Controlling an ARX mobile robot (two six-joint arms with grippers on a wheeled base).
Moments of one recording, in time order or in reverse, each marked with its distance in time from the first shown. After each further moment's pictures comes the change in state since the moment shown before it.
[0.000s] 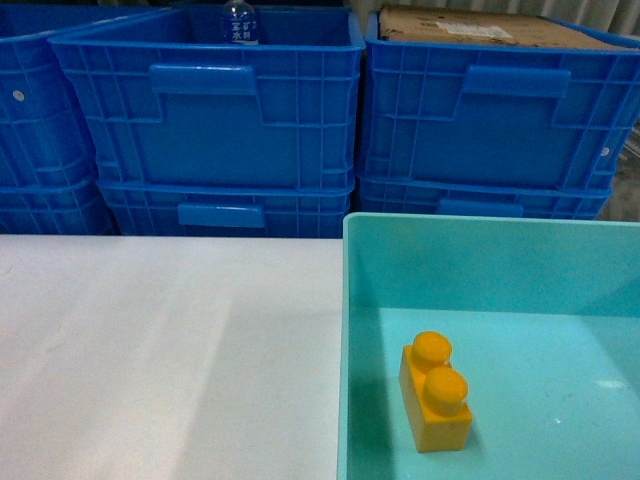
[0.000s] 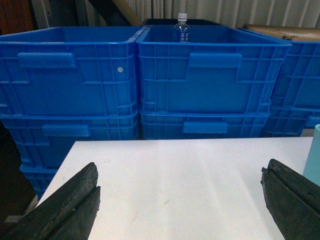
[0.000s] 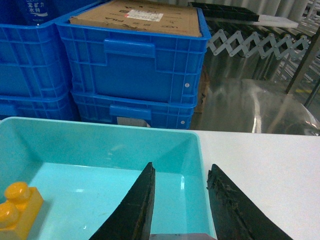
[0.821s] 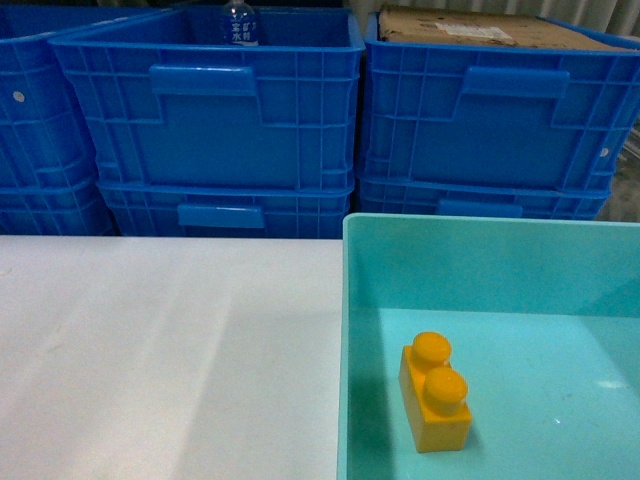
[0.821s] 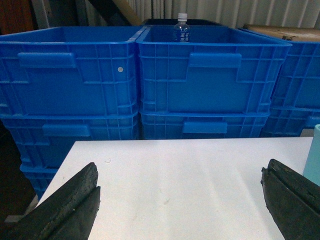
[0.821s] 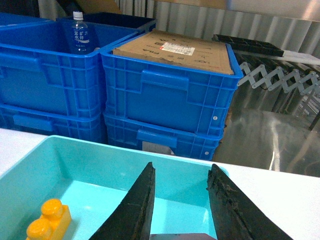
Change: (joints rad) left arm 0.000 0.000 0.000 0.000 0.000 0.000; right arm 0.163 0.021 0.003 0.124 0.044 -0.018
